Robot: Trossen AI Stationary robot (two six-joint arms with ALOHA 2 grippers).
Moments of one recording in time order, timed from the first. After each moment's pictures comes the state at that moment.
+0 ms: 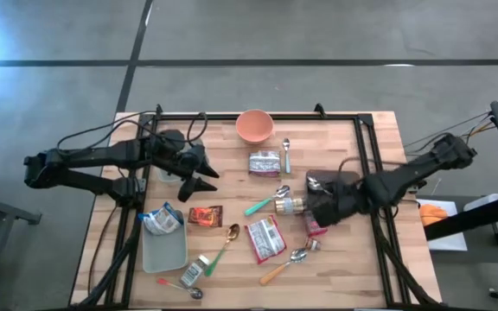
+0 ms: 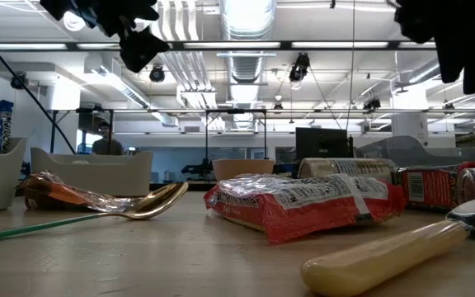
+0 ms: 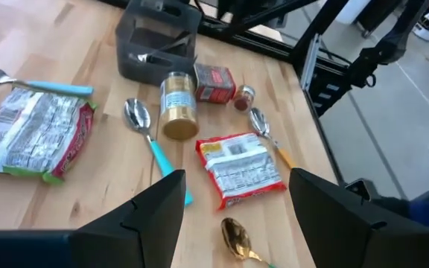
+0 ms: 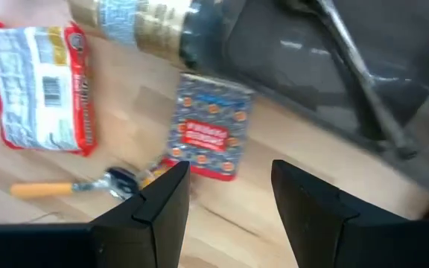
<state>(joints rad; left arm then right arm) 0.19 1.03 0.82 -0.36 0.41 -0.17 0.43 1.25 1.04 -1.14 0.14 1.62</state>
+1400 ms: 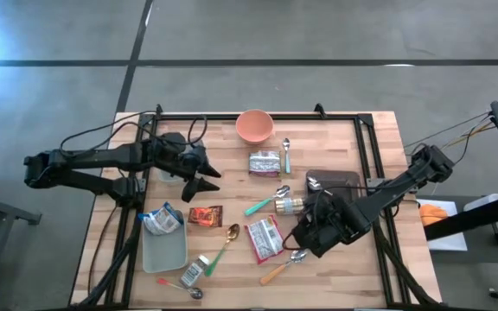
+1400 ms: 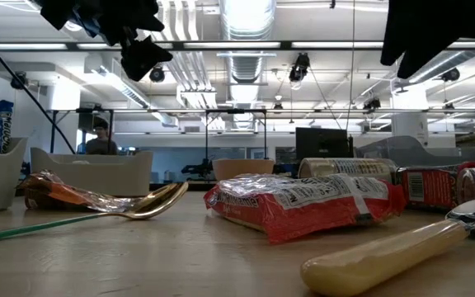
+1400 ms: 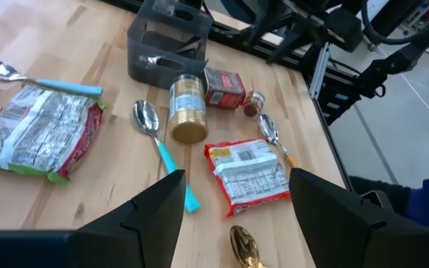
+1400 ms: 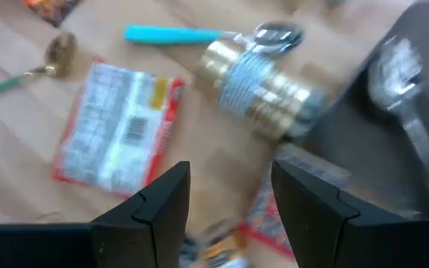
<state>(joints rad) 0.19 1.03 0.76 -0.26 0.38 -0.21 0.56 1.55 1.27 -1.10 0.48 1.47</state>
